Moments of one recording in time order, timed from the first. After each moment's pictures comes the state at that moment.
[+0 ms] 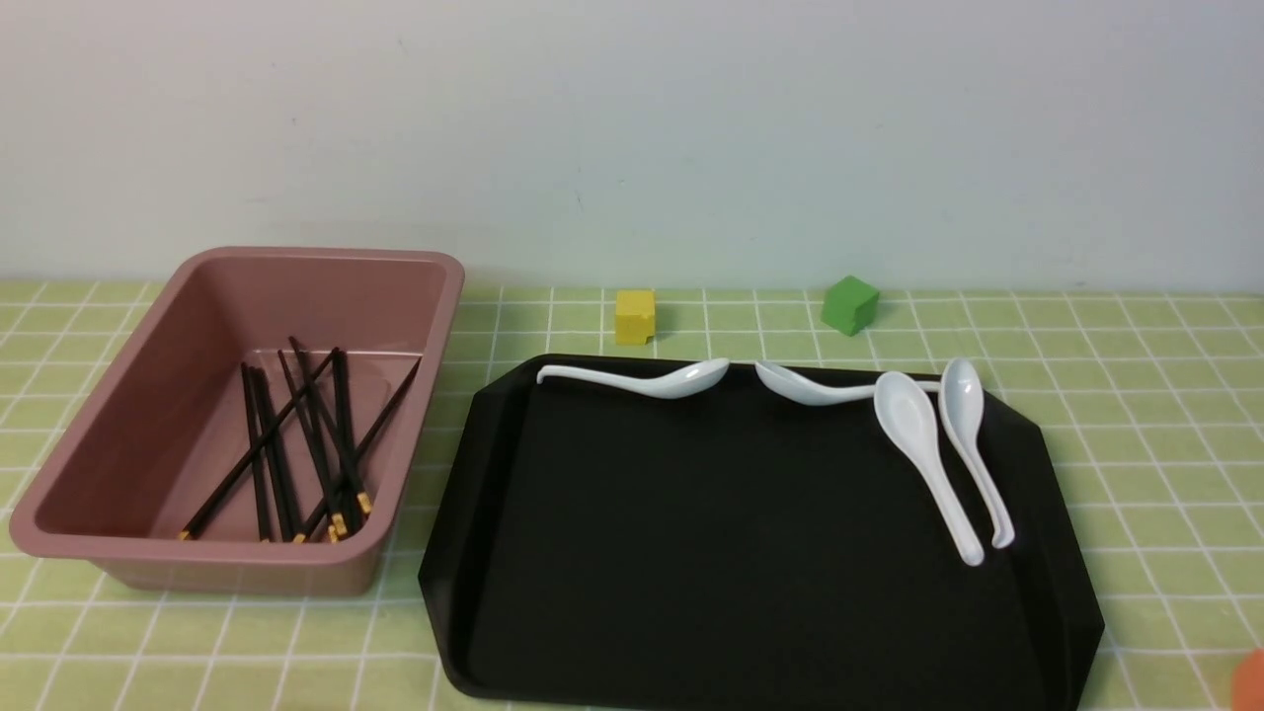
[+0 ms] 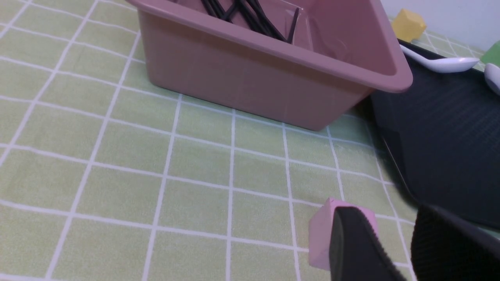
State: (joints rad) right arm 0.06 -0.01 0.02 -0.04 0.36 0.04; left arm -0.14 -0.01 0.03 -0.04 0.40 -0.36
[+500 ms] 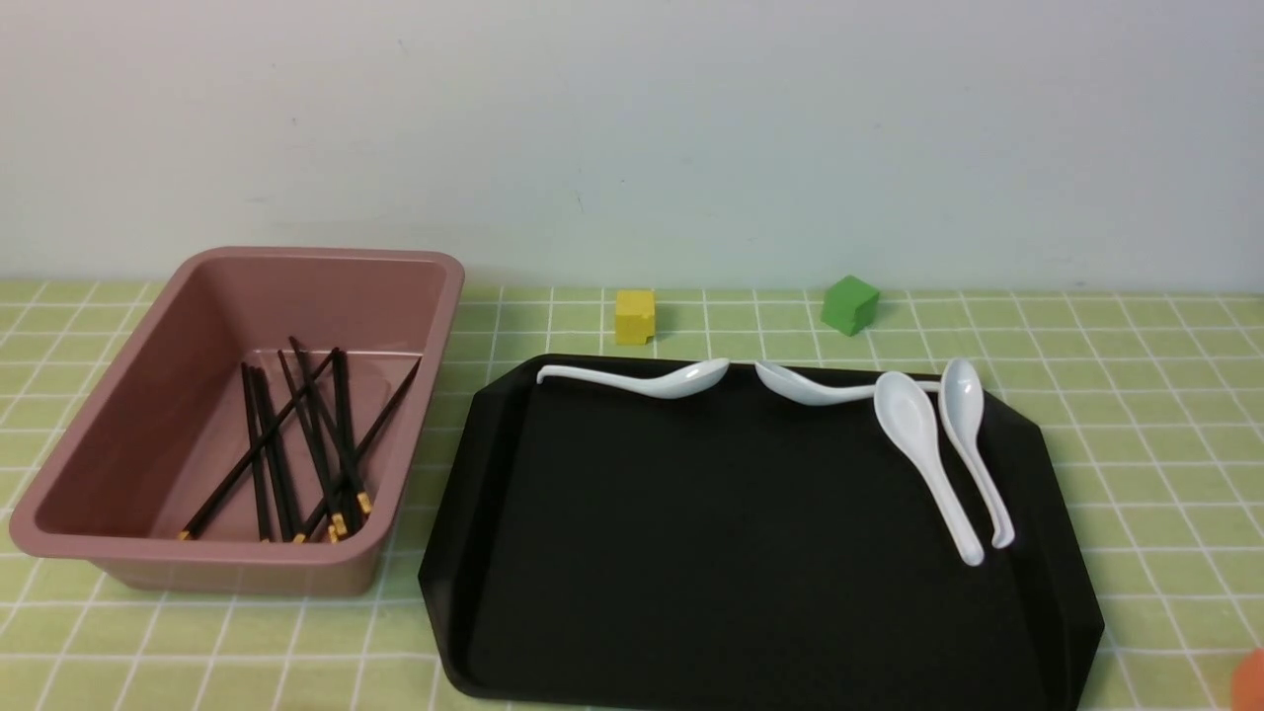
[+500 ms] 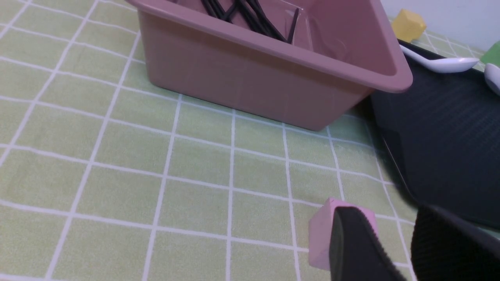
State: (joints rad) right arm 0.06 -0.01 0.02 -0.04 0.36 0.04; left arm -0.14 -0.01 0.03 -0.04 0.40 -0.36
